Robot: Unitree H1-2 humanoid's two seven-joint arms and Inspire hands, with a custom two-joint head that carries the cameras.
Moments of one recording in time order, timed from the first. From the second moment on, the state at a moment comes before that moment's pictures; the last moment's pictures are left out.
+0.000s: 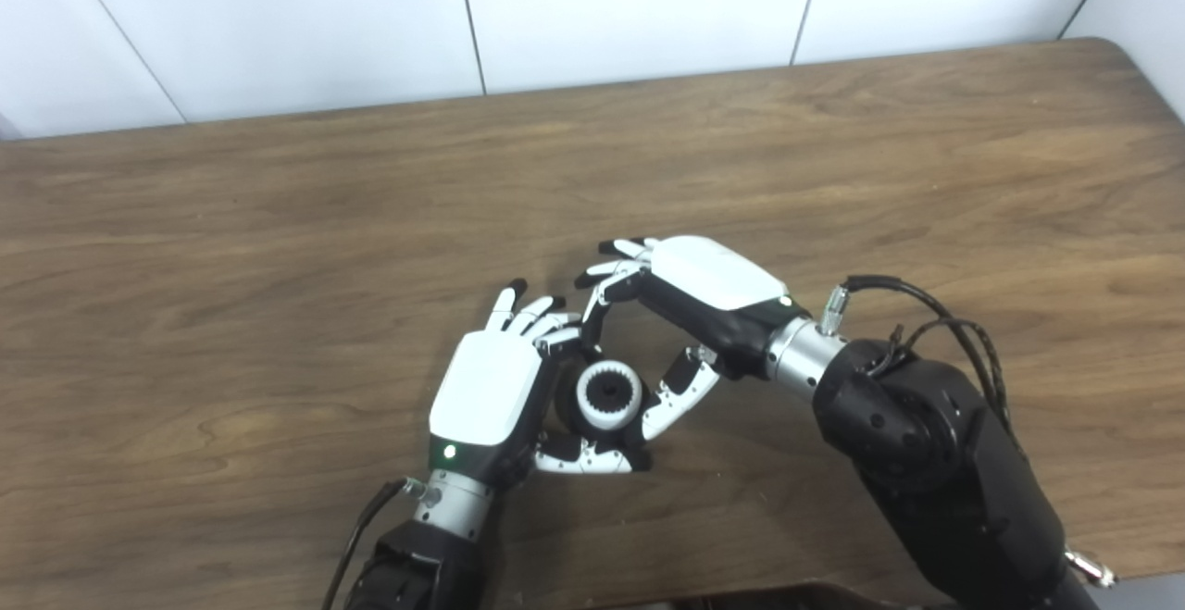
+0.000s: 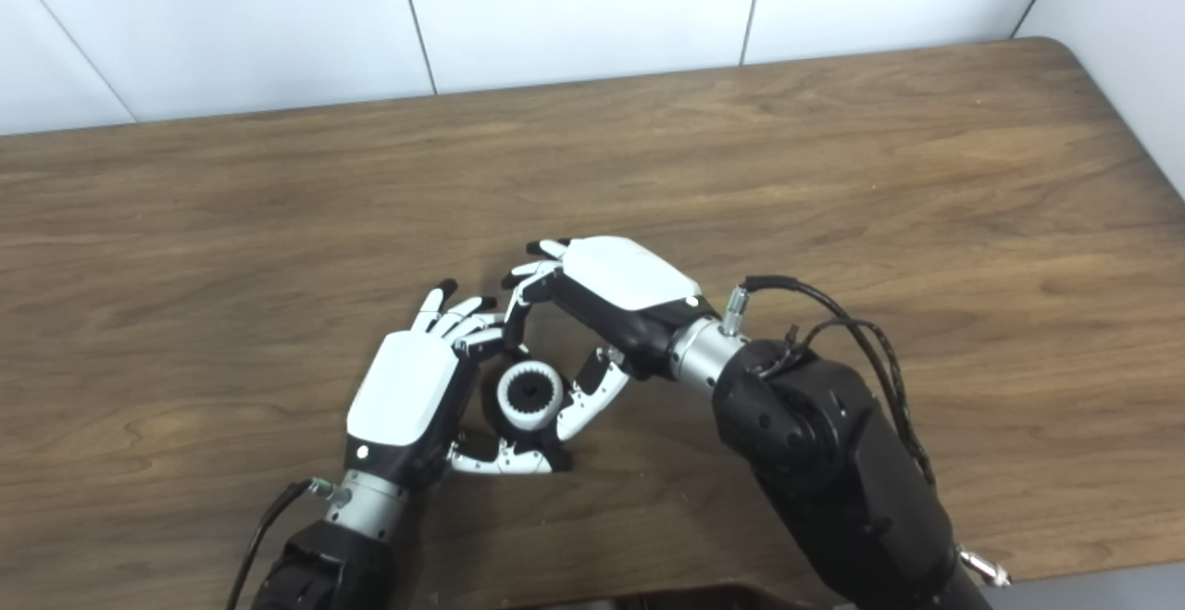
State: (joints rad) left arm 0.10 0.12 -0.45 -0.22 1.08 0.00 0.06; right arm -0.18 -0.26 0.39 -0.58 -0.85 0.35 0.72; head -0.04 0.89
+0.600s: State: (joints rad) left arm 0.10 0.12 -0.44 -0.22 1.07 0.00 0.06; right arm -0.21 -0.31 0.26 -0.66 -0.84 0.41 0.78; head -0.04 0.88
